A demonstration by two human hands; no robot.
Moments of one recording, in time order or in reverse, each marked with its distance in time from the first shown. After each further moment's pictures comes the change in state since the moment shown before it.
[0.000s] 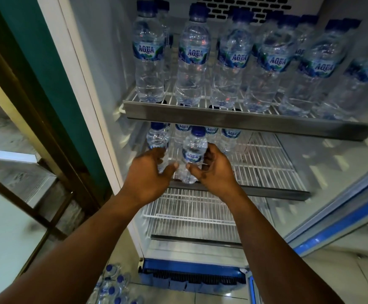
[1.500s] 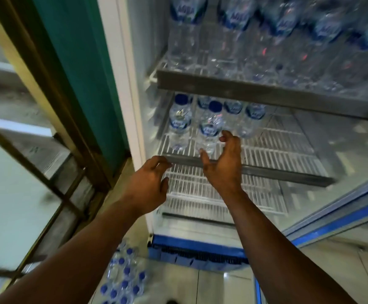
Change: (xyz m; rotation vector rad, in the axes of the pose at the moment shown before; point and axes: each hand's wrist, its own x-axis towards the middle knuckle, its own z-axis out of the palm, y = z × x) left_hand -0.064 -0.090 0.000 0.308 -0.140 0.178; right_hand -0.029 0.016 0.052 -0.441 0.351 -0.204
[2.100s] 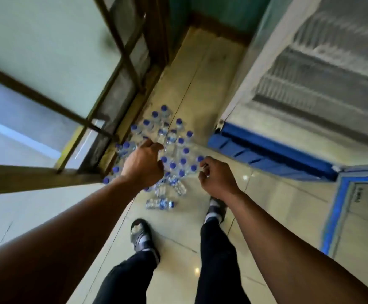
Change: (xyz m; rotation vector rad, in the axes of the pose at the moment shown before) left_hand -0.339 -0.222 0.140 0.019 -0.439 -0.721; right_hand -0.415 0.036 0.225 -0.209 -1.120 0.334
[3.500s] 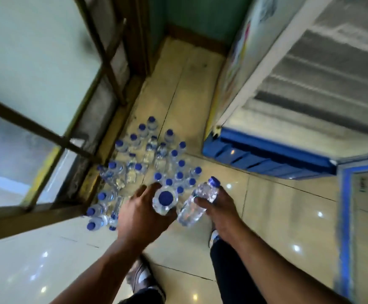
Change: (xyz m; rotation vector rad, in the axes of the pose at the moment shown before) left_hand -0.030 -0.082 0.087 -0.241 0.221 0.093; right_hand -0.002 0.022 0.130 1.000 0.196 0.414
